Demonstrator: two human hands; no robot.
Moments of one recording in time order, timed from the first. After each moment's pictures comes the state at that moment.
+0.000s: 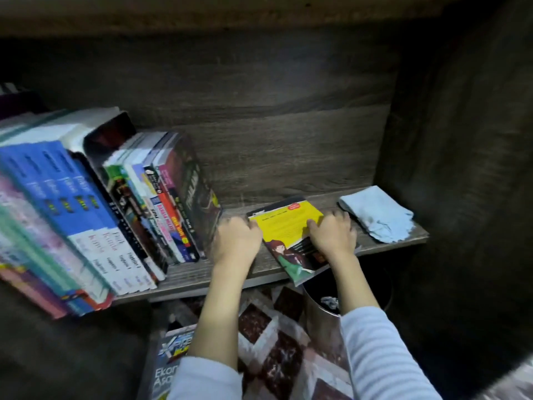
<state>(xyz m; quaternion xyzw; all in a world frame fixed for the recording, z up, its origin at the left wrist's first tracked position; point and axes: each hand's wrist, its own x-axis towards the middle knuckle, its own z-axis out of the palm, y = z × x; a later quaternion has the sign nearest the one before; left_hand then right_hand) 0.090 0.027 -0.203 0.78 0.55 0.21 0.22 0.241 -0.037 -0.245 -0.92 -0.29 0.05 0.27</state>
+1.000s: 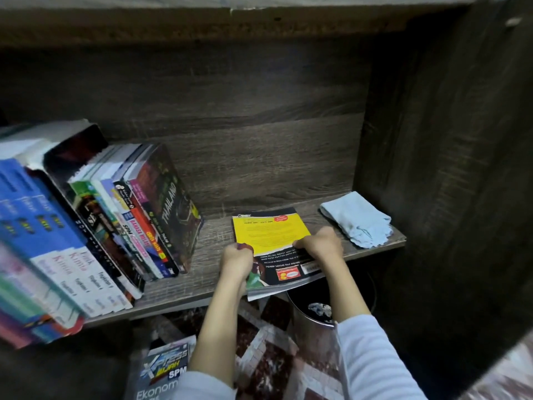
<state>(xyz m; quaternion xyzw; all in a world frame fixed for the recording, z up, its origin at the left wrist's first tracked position) 0.129 0.027 -0.250 0.57 0.52 0.28 0.58 0.256 -0.052 -0.241 -0.87 -0.17 0.21 0.41</state>
